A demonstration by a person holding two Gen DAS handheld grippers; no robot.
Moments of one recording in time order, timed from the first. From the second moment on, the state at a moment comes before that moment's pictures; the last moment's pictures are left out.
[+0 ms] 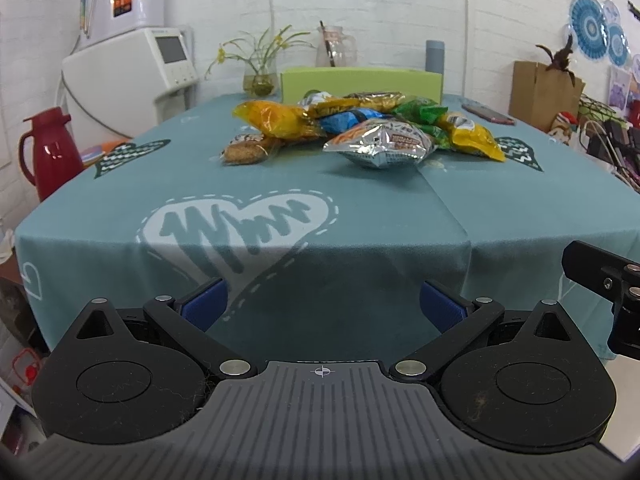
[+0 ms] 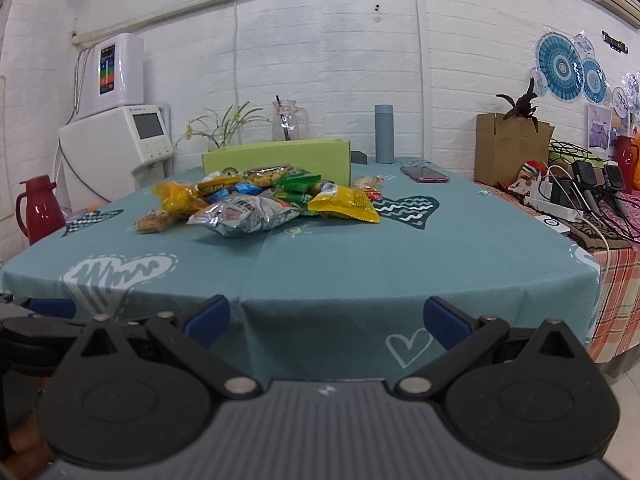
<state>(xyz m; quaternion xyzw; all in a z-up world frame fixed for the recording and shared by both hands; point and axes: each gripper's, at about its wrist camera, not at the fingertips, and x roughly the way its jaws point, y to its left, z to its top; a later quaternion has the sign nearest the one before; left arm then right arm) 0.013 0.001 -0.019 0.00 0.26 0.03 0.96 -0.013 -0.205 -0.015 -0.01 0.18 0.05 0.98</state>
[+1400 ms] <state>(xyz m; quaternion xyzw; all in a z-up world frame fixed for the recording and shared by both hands) 0.091 0.045 0.036 -0.05 0.23 0.05 0.97 0.094 -0.173 -0.003 -0.08 0.19 0.08 0.98</state>
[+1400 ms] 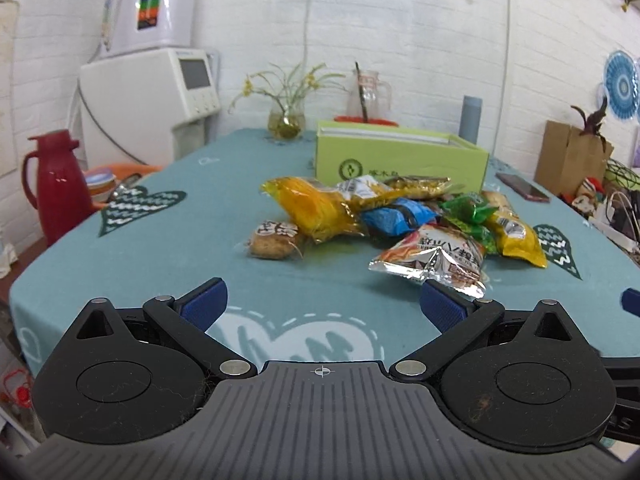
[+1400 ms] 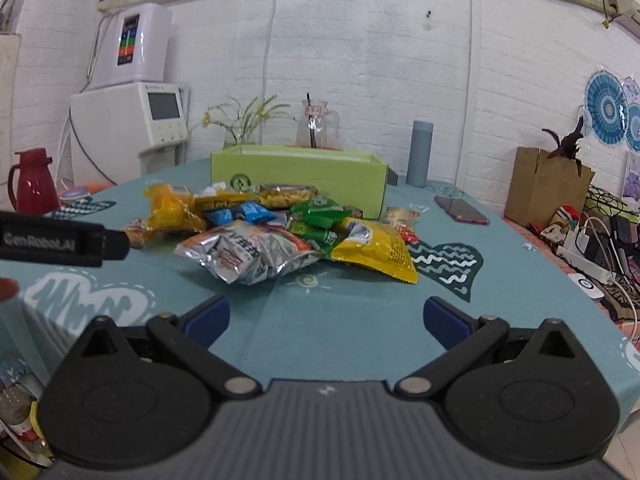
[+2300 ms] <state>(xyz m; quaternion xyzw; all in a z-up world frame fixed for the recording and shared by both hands) 0.239 0.060 0.037 -0.09 0.37 -0.12 0.92 0.193 -0.138 0.000 -0.08 0.31 0.24 0.92</state>
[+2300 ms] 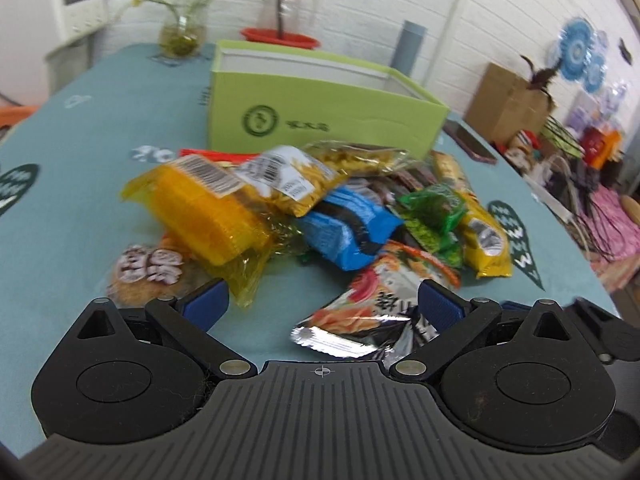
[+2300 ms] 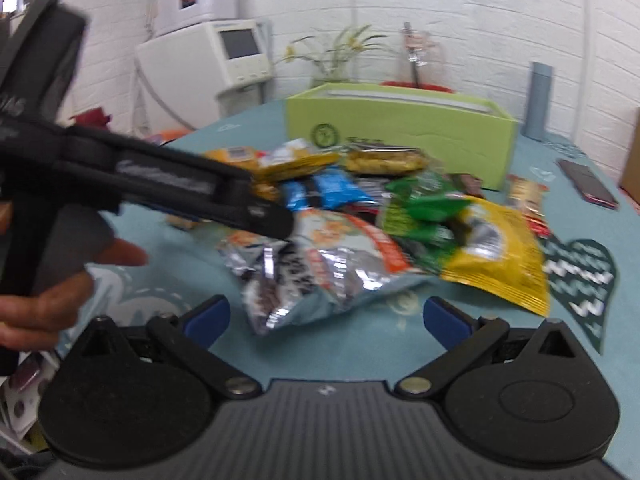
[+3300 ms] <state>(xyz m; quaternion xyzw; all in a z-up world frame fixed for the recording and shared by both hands) 0.213 0.044 0.038 -0.08 0.39 -0.27 0.88 0.186 -0.135 -0.001 -0.09 0.32 0.29 0.90</state>
